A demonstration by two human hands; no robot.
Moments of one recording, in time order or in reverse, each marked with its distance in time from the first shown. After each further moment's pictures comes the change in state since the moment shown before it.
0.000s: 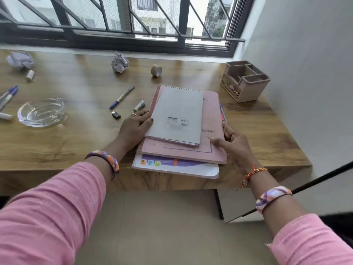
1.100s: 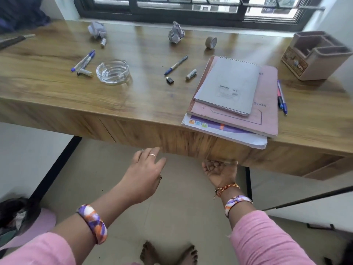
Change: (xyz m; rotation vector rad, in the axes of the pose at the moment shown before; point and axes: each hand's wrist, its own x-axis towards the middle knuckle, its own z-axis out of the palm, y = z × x) left_hand -0.233 -0.045 -0.031 0.960 -0.234 0.120; right_hand -0.068 0.137 0.125 1.013 0.245 0.790
